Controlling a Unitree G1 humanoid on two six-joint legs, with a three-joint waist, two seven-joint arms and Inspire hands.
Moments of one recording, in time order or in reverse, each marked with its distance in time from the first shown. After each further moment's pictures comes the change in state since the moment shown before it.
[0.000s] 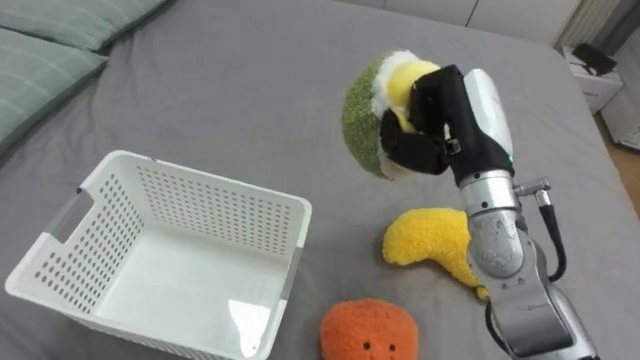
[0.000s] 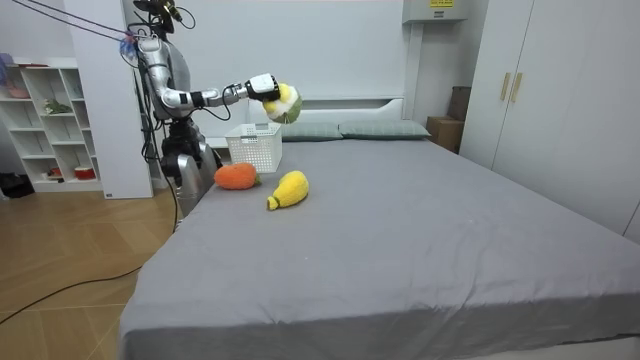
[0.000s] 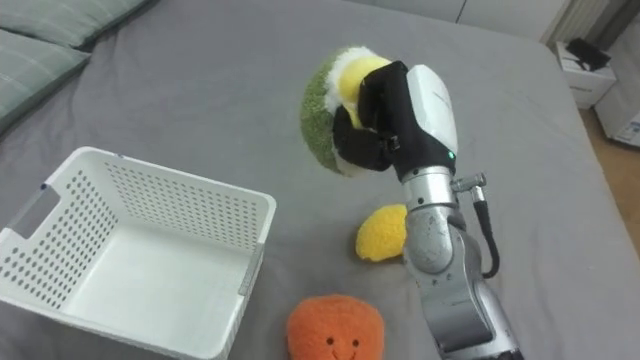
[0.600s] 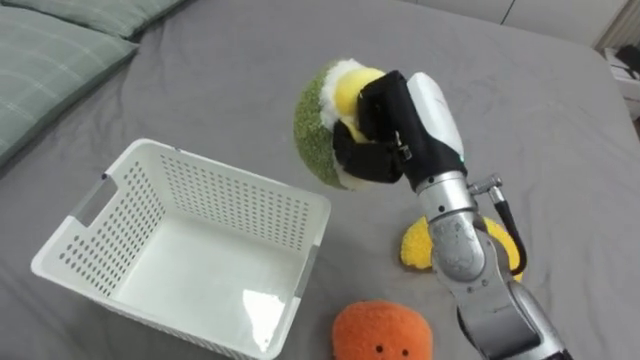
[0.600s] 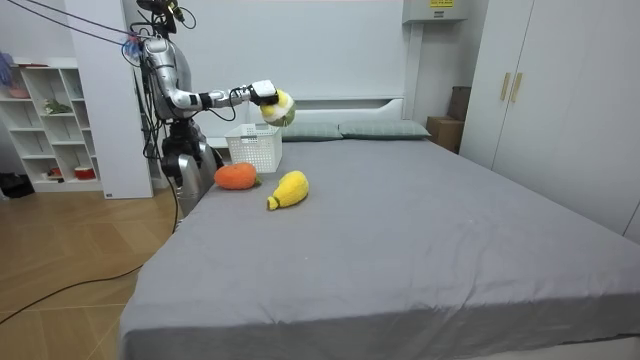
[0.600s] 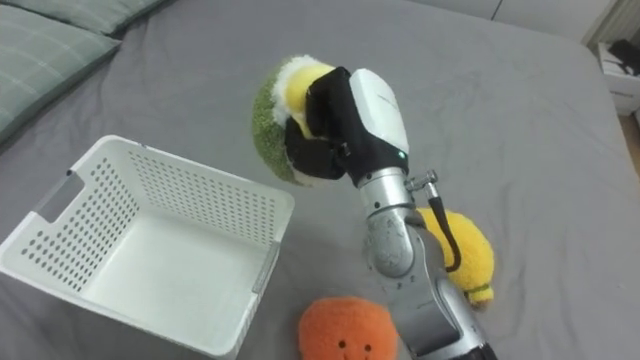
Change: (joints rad) left arm -0.051 -0.010 -0.040 -0.011 0.001 0.010 -0.020; right arm -0.031 0.016 0.175 -0.012 -0.047 0.040 0.028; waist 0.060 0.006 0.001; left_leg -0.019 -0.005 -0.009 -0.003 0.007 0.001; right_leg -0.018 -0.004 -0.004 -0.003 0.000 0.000
